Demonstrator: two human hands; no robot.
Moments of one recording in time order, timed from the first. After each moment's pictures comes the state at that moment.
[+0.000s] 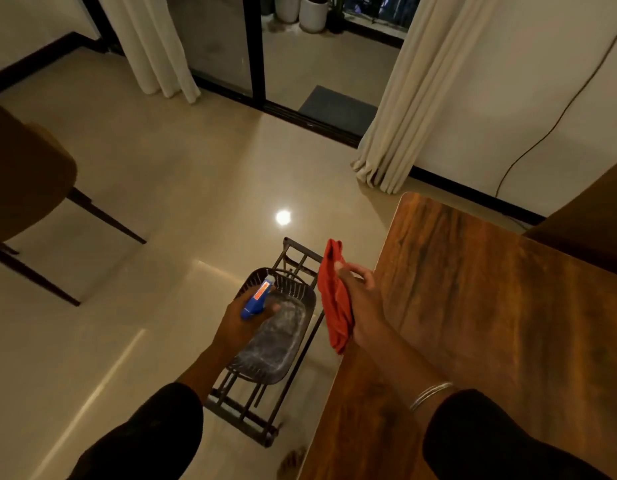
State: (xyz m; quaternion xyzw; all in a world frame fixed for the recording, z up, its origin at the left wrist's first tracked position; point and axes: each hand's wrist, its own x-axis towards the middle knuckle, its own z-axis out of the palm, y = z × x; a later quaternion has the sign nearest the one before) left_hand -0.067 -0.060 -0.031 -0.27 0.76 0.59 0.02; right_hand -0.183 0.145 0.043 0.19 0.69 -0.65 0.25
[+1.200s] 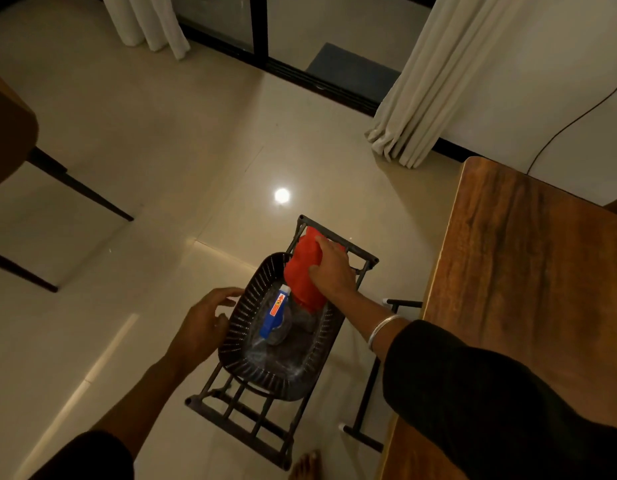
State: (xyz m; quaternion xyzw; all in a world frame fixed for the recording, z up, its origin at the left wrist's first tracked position) left_hand -0.043 -0.159 -0.127 -0.19 0.85 0.50 0.04; right_hand -0.239 0.029 -0.139 -0.09 0.92 -0.30 0.25
